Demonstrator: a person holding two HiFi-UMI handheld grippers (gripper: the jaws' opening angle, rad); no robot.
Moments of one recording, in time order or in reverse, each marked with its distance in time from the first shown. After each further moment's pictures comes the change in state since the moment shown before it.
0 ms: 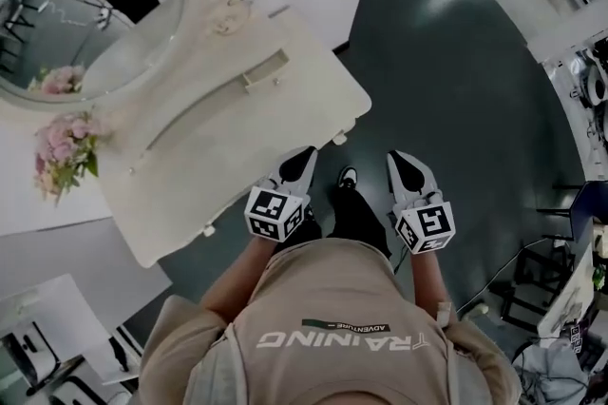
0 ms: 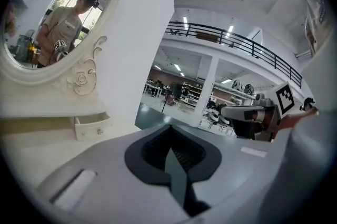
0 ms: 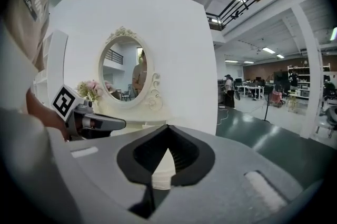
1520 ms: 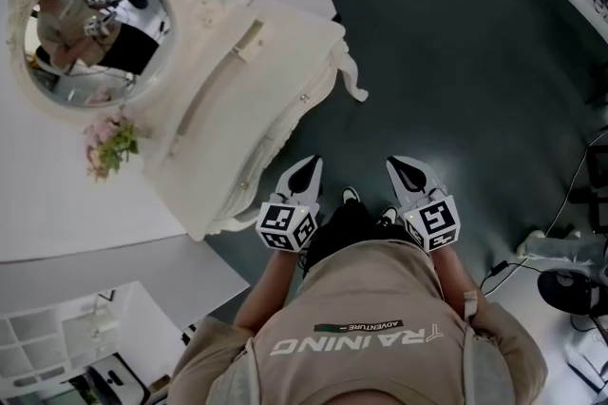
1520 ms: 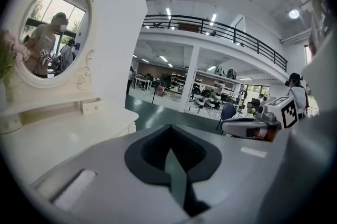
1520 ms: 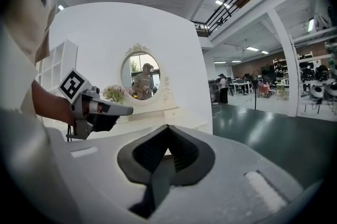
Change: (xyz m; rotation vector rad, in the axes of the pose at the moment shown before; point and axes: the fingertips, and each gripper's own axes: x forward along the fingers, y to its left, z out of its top) left arm -0.197 -0.169 -0.095 0.123 0.113 -0.063; right arm -0.243 0.157 -0.124 0.118 -0.059 -0.051
